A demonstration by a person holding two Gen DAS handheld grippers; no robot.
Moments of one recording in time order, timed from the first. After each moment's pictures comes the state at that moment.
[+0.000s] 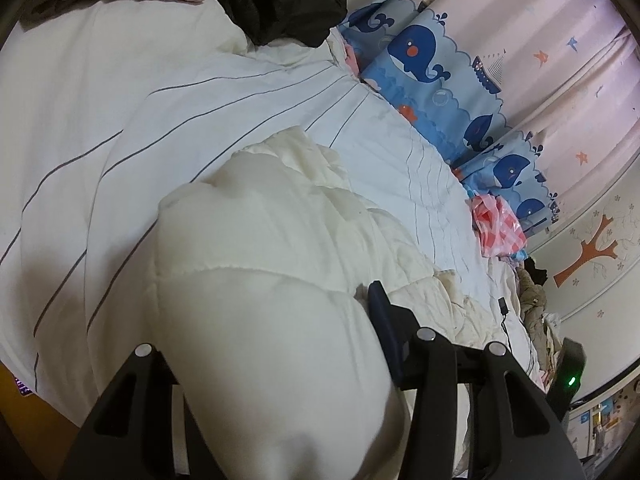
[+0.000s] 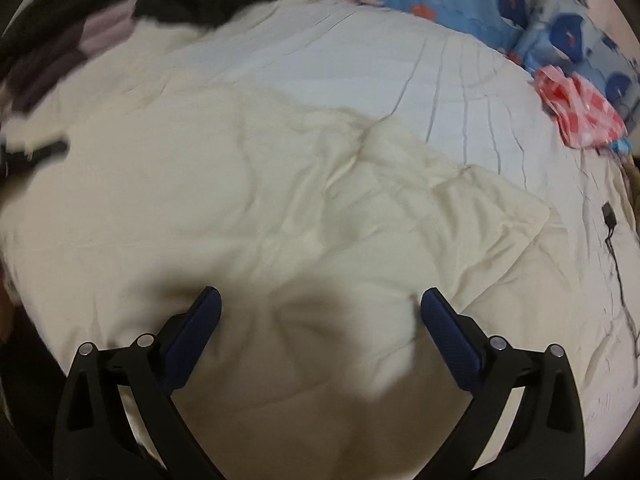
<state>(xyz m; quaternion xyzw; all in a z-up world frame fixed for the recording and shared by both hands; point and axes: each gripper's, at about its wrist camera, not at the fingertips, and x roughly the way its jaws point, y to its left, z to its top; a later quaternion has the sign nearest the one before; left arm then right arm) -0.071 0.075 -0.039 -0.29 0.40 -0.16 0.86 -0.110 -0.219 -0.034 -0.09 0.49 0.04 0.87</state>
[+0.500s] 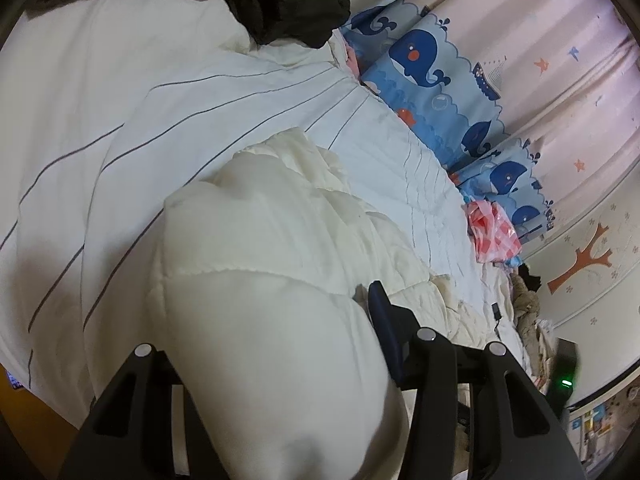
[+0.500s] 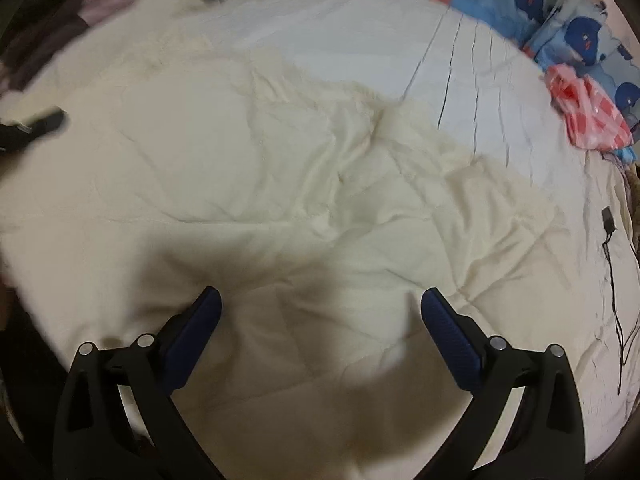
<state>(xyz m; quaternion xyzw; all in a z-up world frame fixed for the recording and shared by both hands) -0.071 0.080 -0.042 -0.31 0.39 -0.16 0.85 -0.098 -0.217 -0.024 -0.10 0.51 0.05 0.85</state>
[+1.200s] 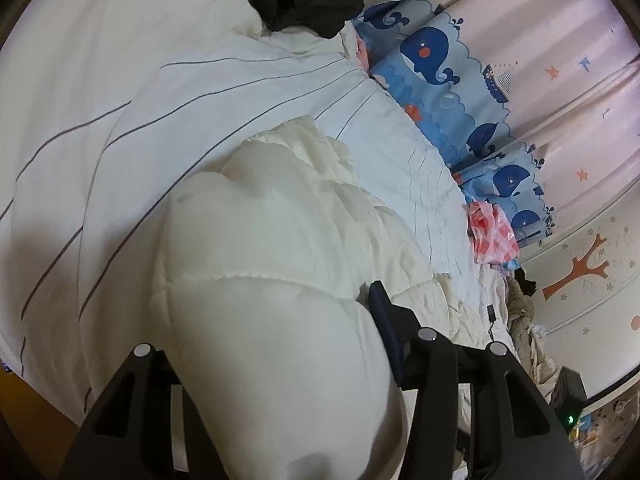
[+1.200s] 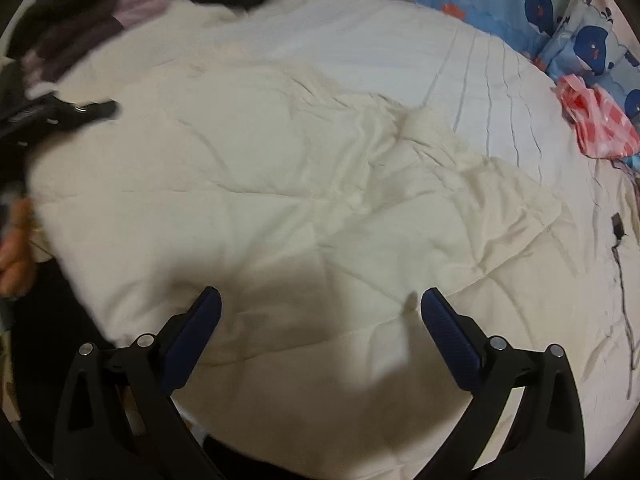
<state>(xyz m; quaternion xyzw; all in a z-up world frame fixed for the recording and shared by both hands) -0.065 0.086 -0.053 -0.34 0.41 -0.16 0.83 -0.118 -0.228 -0.027 -0.09 0.50 0.09 0.85</state>
